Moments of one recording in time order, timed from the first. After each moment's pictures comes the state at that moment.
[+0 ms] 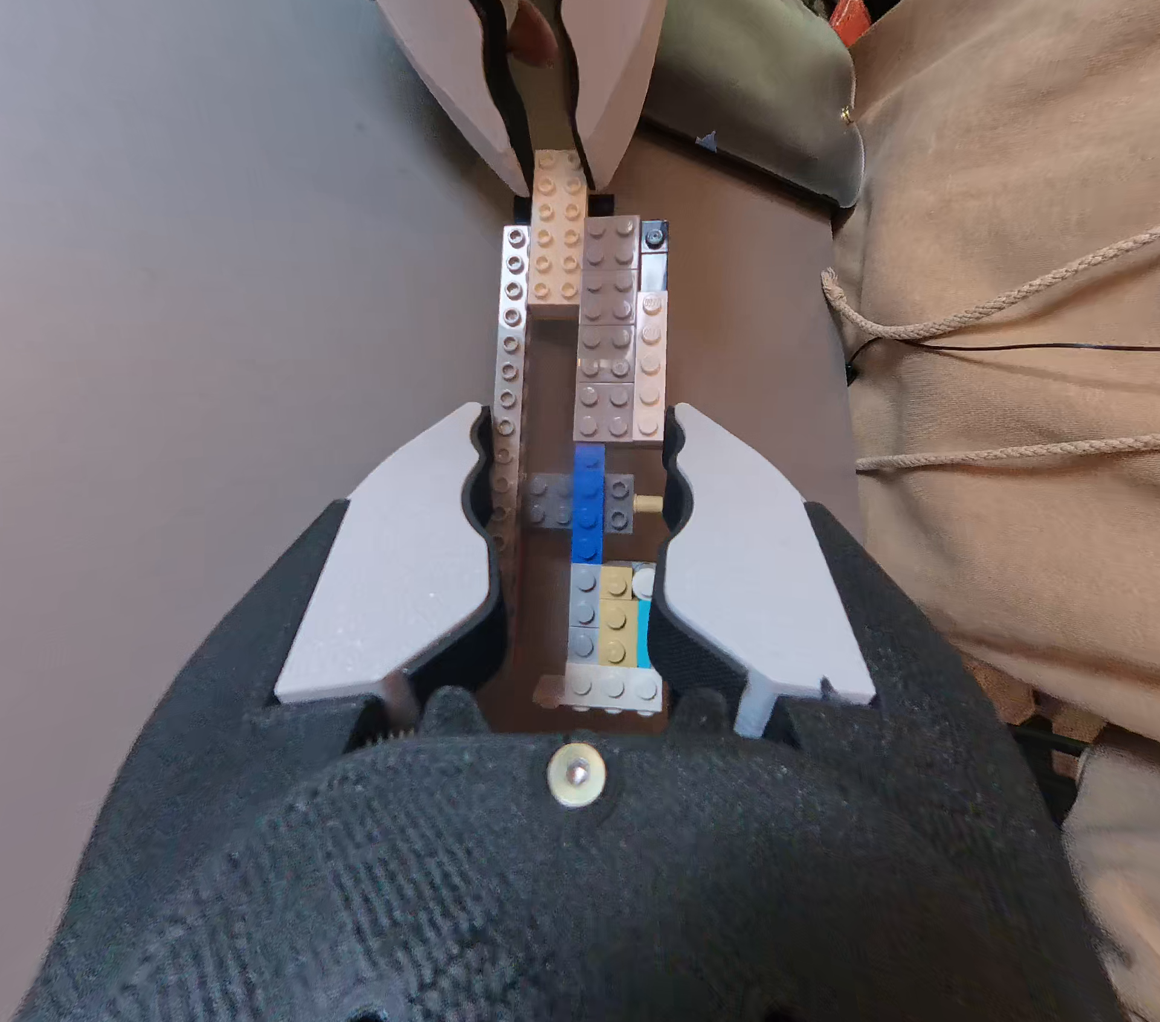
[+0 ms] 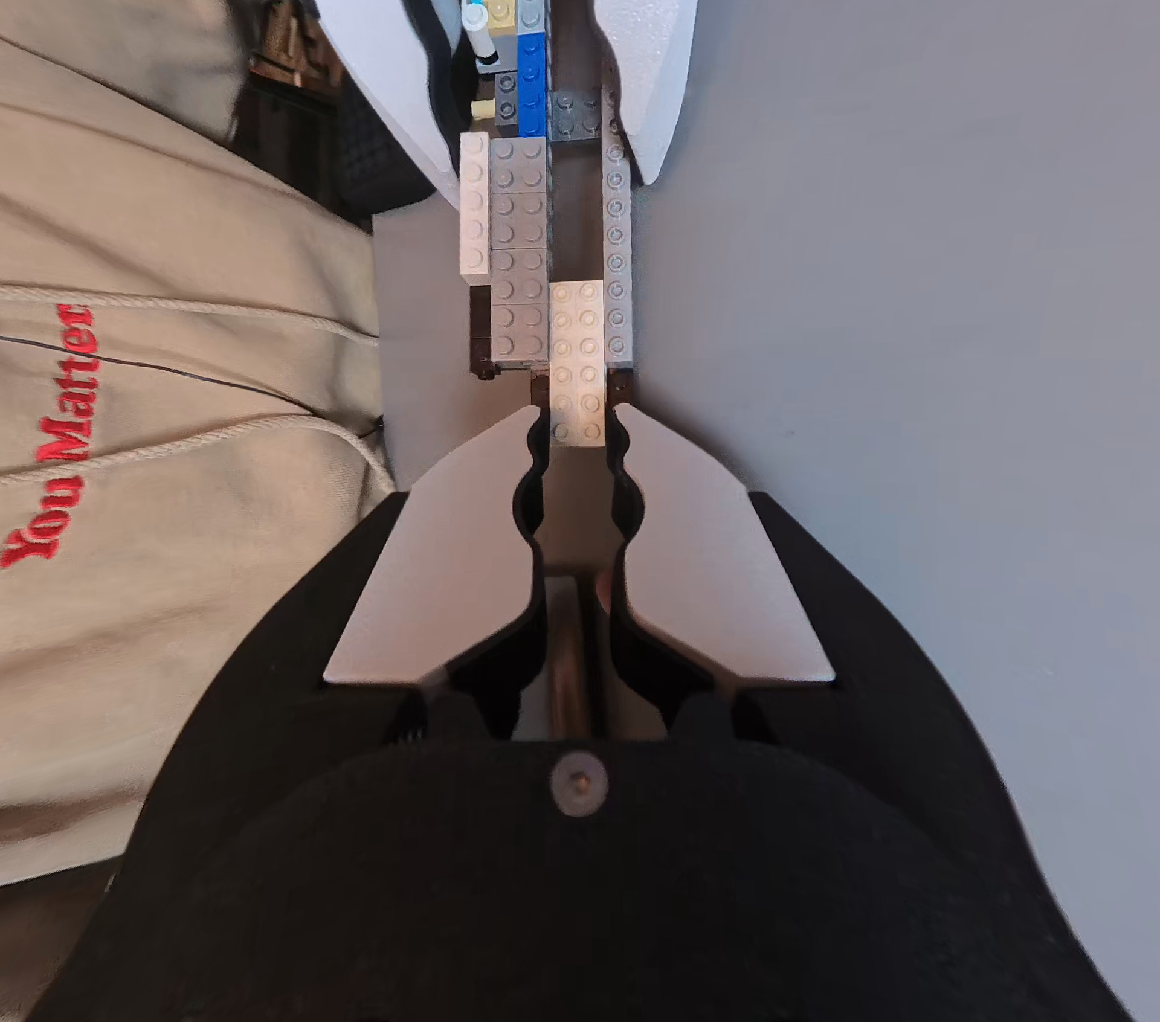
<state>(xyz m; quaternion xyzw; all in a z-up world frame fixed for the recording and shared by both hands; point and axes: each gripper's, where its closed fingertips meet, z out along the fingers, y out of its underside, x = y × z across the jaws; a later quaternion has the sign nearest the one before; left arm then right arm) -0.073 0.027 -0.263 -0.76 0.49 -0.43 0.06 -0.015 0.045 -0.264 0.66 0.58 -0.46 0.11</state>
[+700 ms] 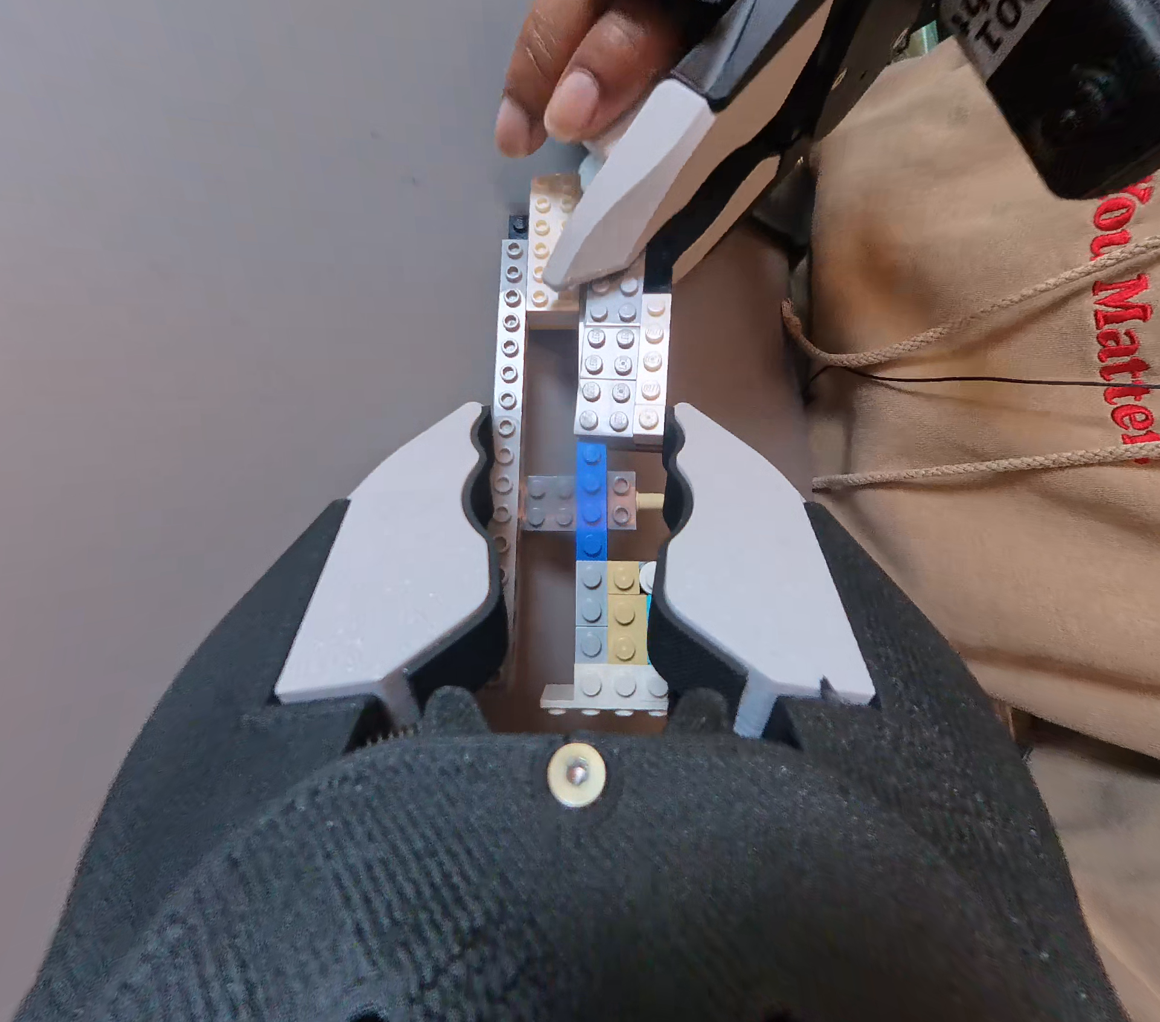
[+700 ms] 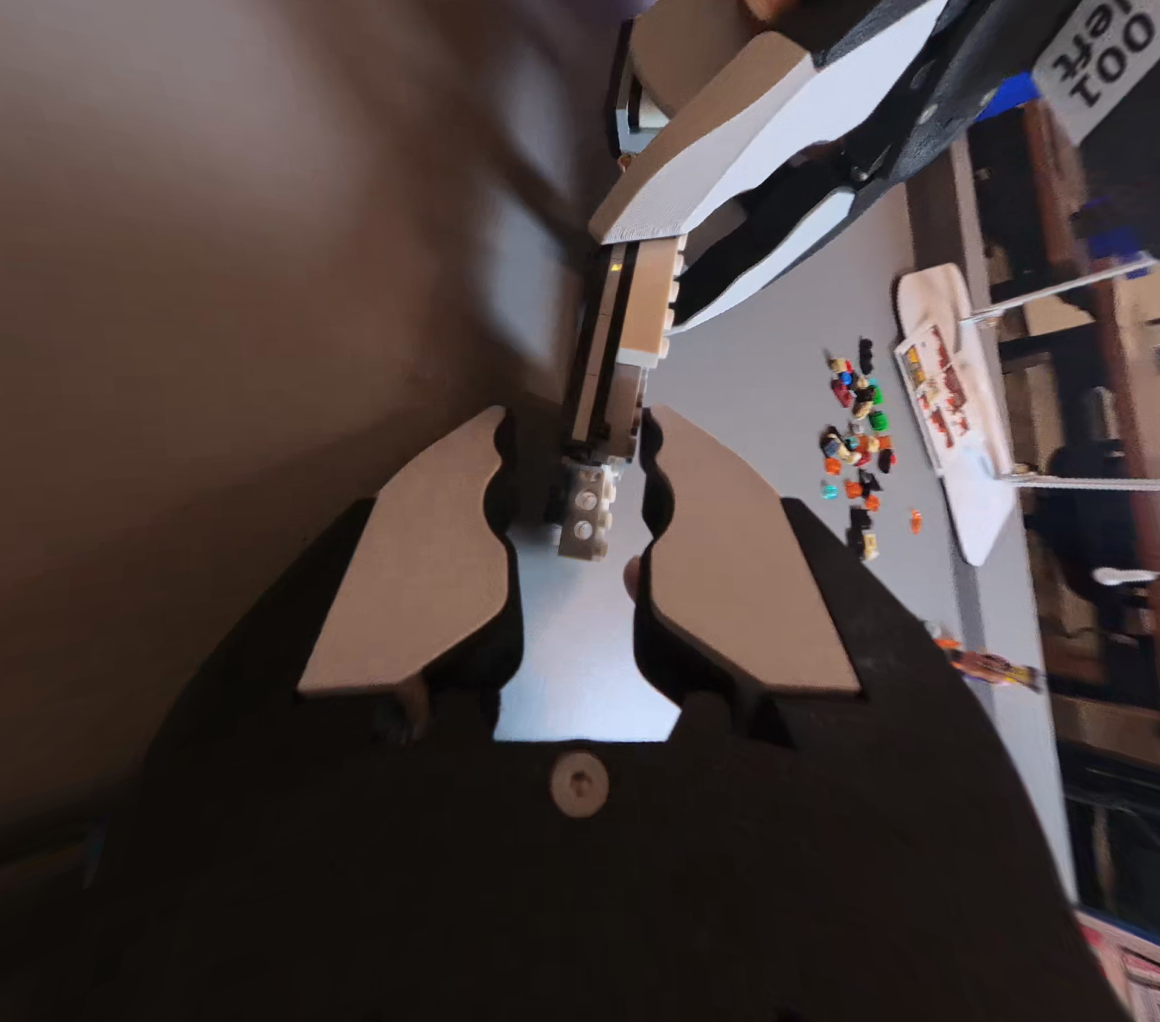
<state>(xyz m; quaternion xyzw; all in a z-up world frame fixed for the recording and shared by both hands) -0.071 0.032 -0.261 -0.75 0.46 -0.47 0.03 -0.046 0.041 -0.269 0.44 0.78 -0.10 -0.44</state>
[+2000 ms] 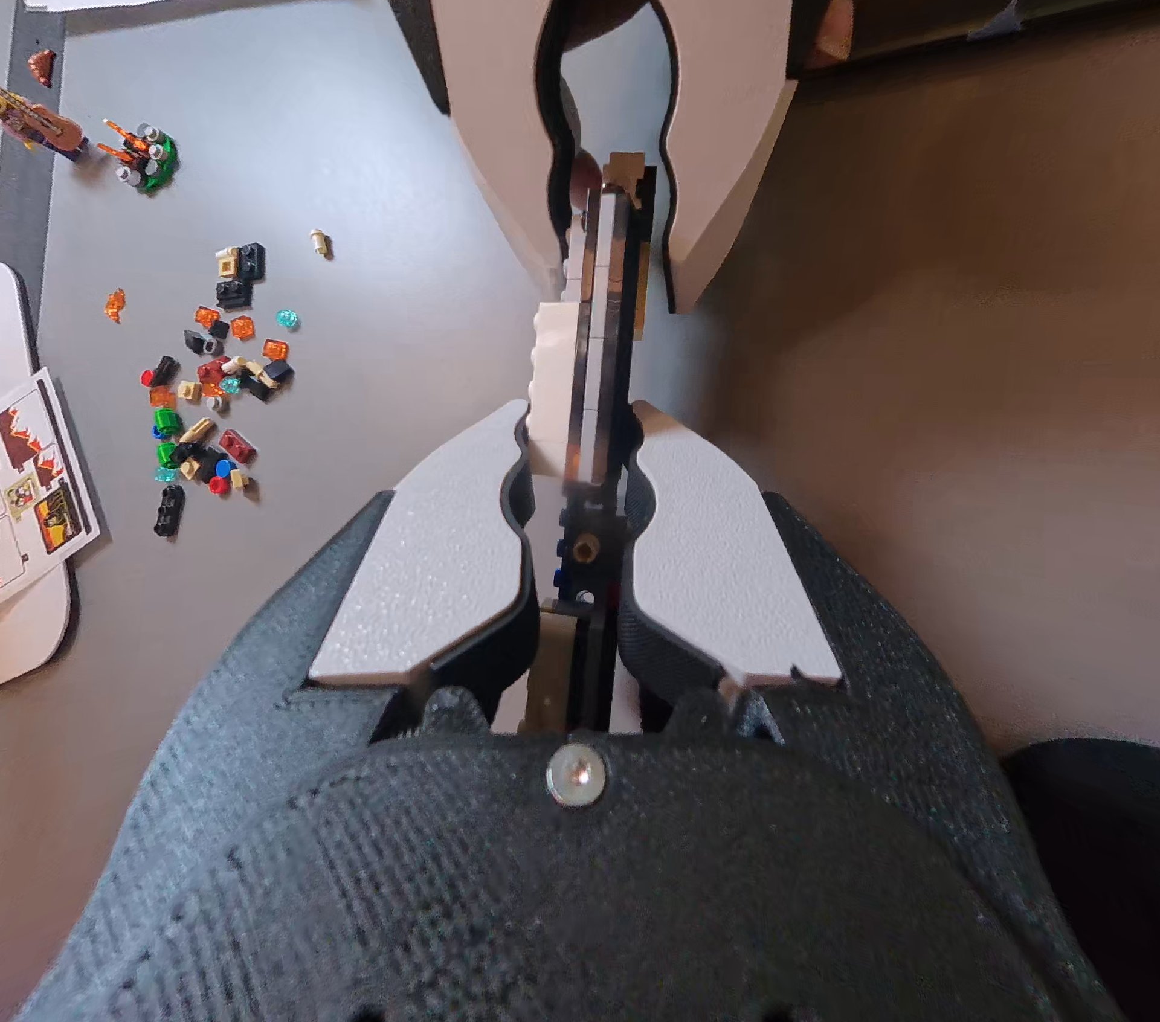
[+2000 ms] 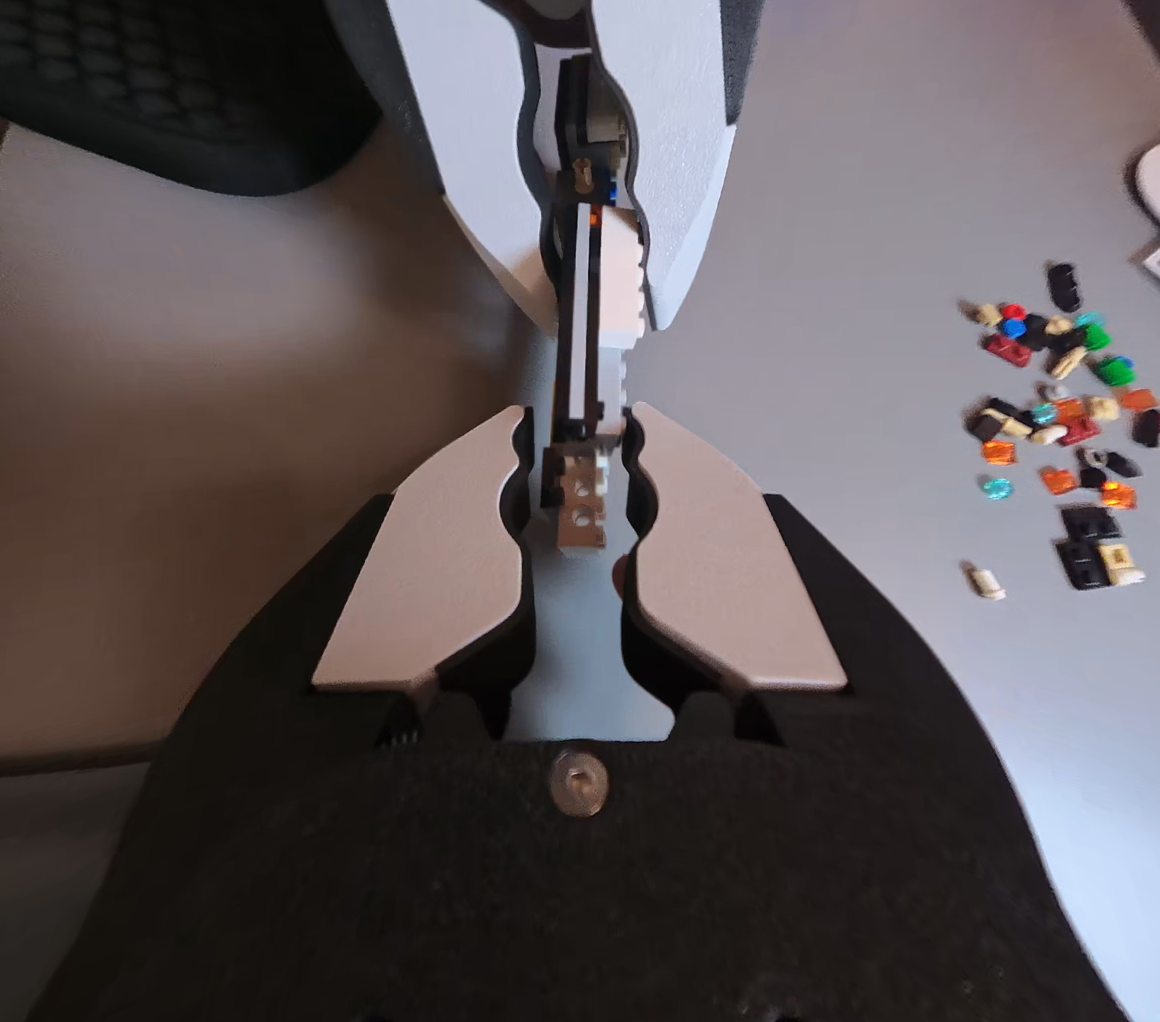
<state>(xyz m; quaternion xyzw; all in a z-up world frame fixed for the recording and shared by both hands) -0.078 0.061 -0.255 -0.73 0.59 -0.10 0.34 -0.055 0.052 -0.251 0.55 0.72 -0.32 -0.29</state>
